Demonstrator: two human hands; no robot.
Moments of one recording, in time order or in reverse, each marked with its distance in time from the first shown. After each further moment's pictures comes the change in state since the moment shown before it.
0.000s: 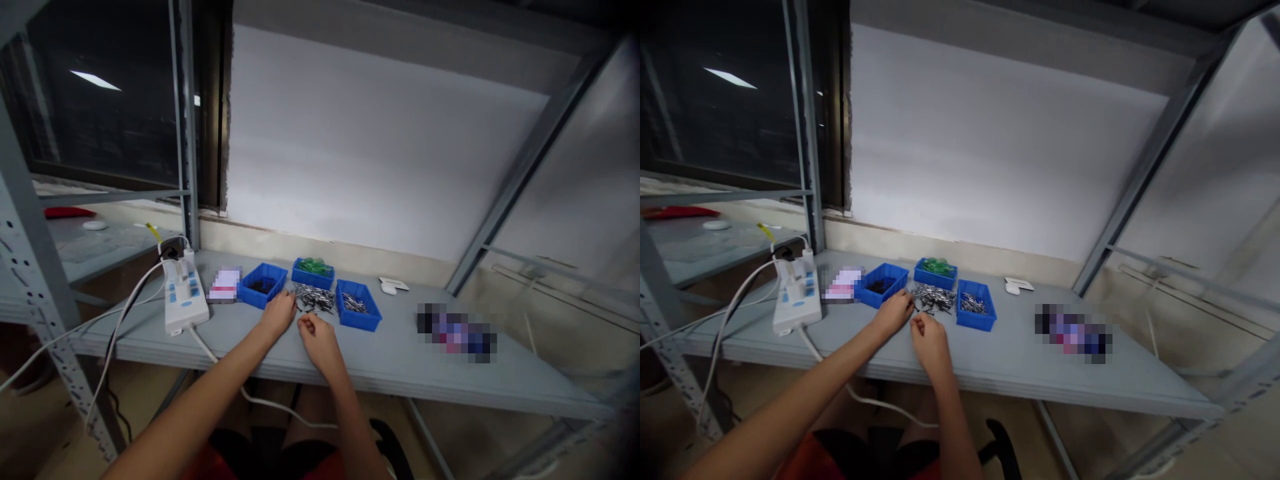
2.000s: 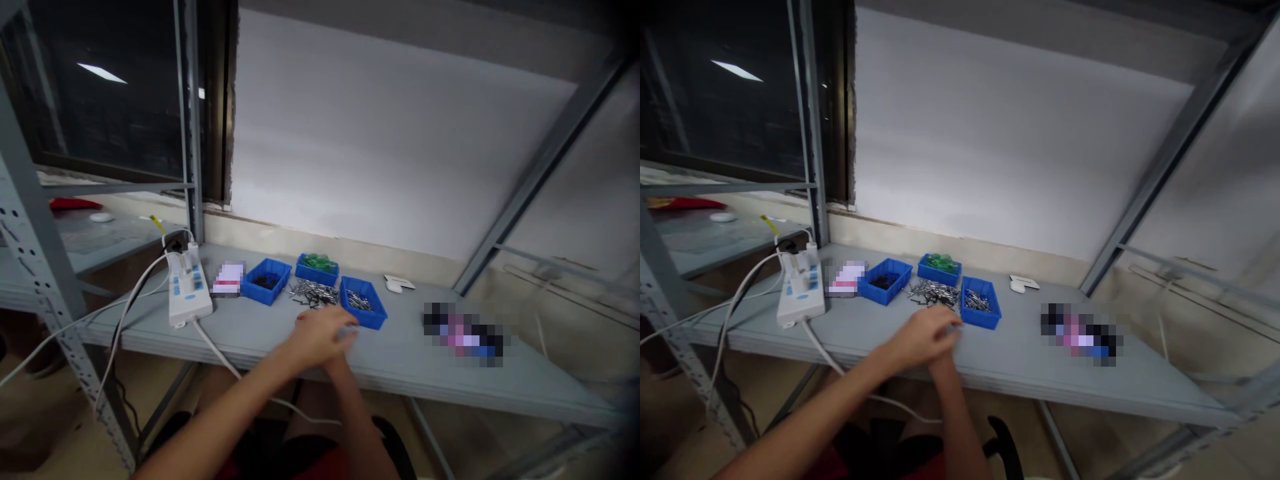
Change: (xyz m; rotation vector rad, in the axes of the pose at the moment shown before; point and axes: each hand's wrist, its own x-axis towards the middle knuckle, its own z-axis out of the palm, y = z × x) left_hand -0.044 0.079 -0.035 -0.379 0.153 0.546; right_hand 0.004 -0.002 0.004 -0.135 -0.097 0.022
